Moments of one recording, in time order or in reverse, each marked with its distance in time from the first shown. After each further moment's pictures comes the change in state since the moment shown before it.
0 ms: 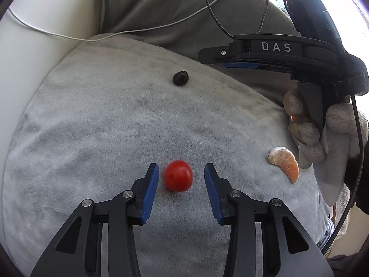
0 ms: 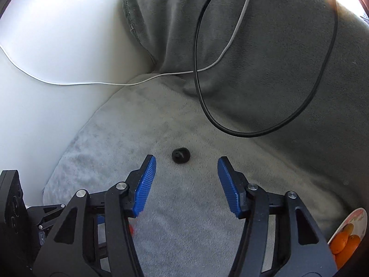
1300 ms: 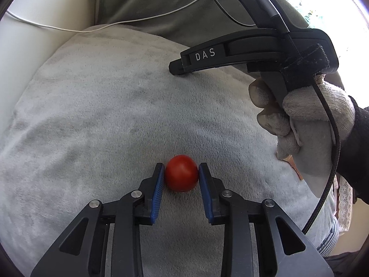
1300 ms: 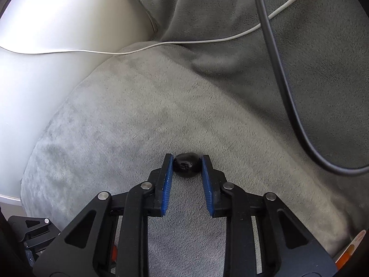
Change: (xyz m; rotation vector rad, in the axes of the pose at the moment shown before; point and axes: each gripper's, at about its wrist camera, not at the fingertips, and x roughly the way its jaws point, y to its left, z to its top) left arm 0.022 -0.005 -0.004 0.025 0.021 0.007; right arm 0.085 0.026 0.010 -0.082 0.119 -0.051
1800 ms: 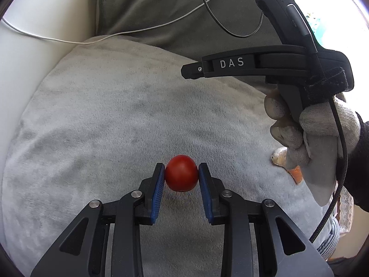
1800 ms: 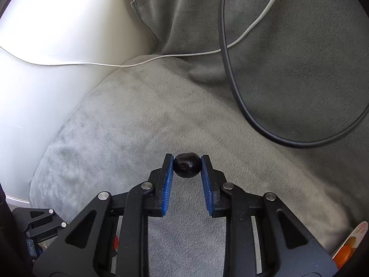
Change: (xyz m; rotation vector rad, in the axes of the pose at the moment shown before) left arm -0.018 -0.005 0.005 0.010 -0.031 0.009; right arm -0.047 -0.016 -0.019 0.030 -0.061 0.029
